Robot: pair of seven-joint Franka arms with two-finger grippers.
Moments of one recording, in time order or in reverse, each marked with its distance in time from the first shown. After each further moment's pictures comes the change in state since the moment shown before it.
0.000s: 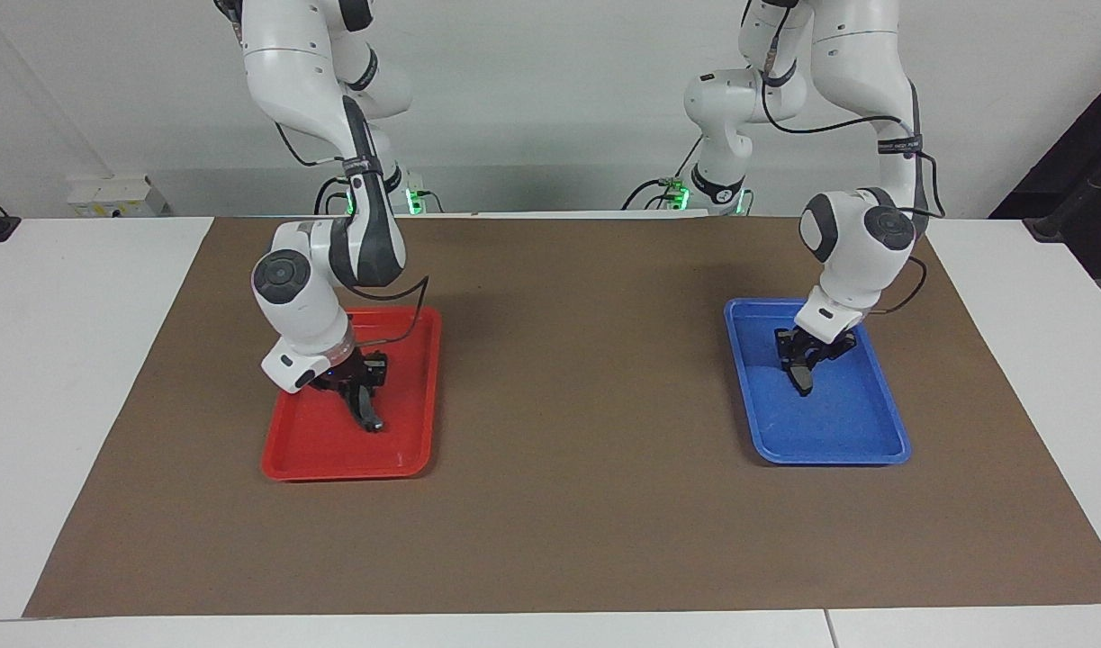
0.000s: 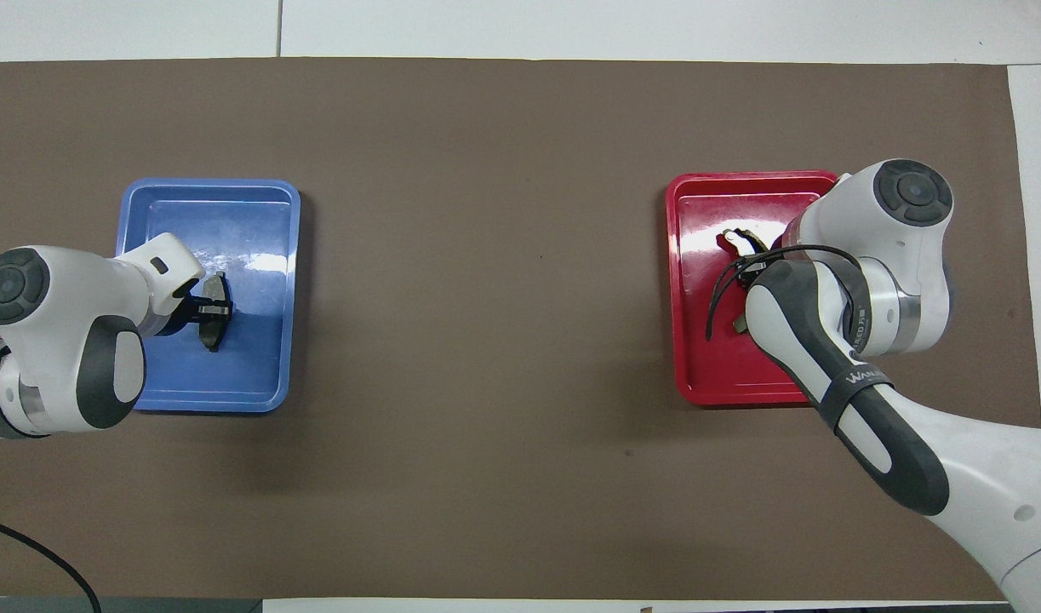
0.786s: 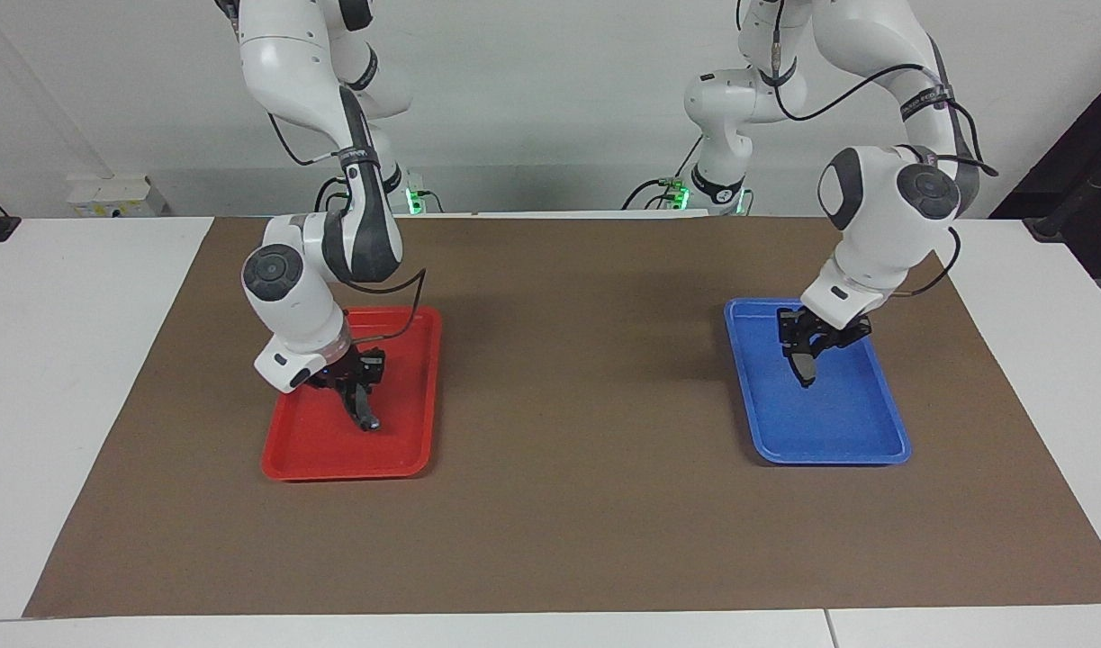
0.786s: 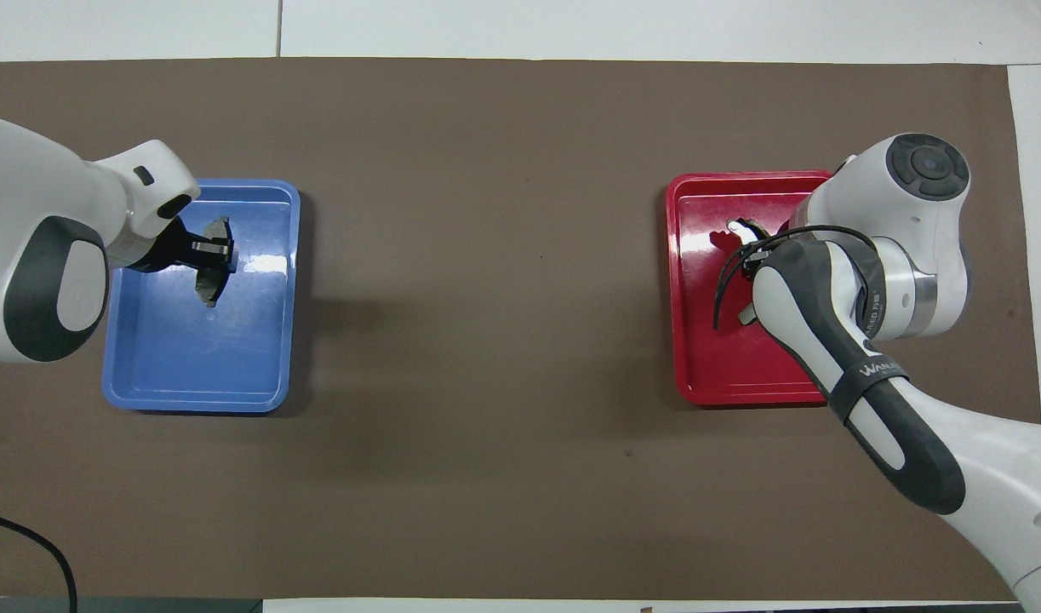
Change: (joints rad) left arm -0.006 -0.009 -0.182 0.403 -0.016 -0.444 -0.164; right arm -0.001 -0.002 0.000 0.081 -0.001 -0.099 -0.020
